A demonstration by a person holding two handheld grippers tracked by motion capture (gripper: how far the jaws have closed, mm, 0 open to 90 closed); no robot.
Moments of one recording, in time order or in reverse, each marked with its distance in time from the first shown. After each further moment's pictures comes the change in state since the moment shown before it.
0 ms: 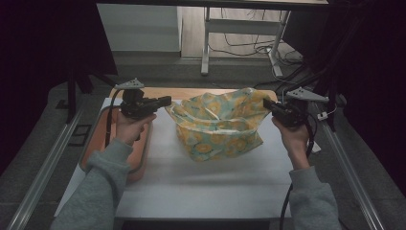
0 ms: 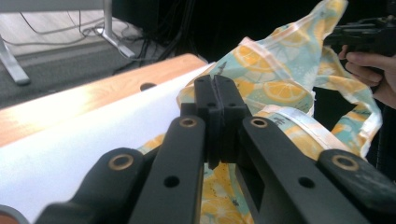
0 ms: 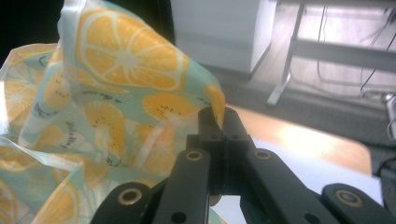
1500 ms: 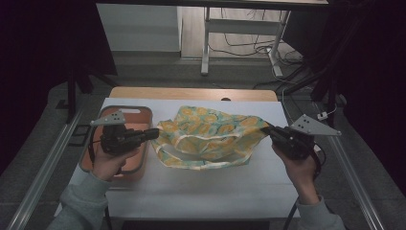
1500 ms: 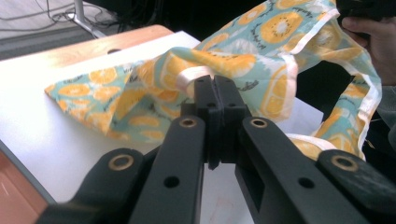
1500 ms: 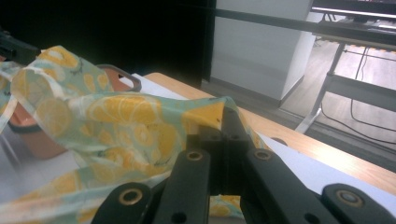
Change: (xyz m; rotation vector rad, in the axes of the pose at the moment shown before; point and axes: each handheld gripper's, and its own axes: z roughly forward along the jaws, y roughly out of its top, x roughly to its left) left arm -0.043 -0.054 -0.064 0.024 -0.075 0.041; right arm 0.060 -0.019 -0.069 -0.113 0.145 -0.137
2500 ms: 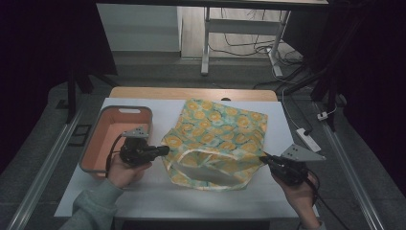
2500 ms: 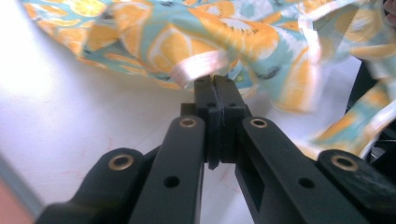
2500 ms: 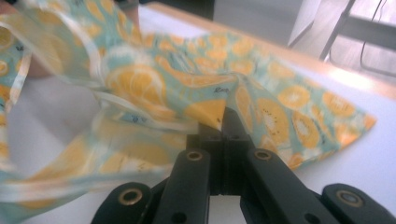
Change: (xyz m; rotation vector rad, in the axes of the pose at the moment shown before) left arm 0.006 -0.043 0.044 0.210 0.035 -0.040; right arm 0.012 -0.076 -0.012 0.186 -0.007 -0.005
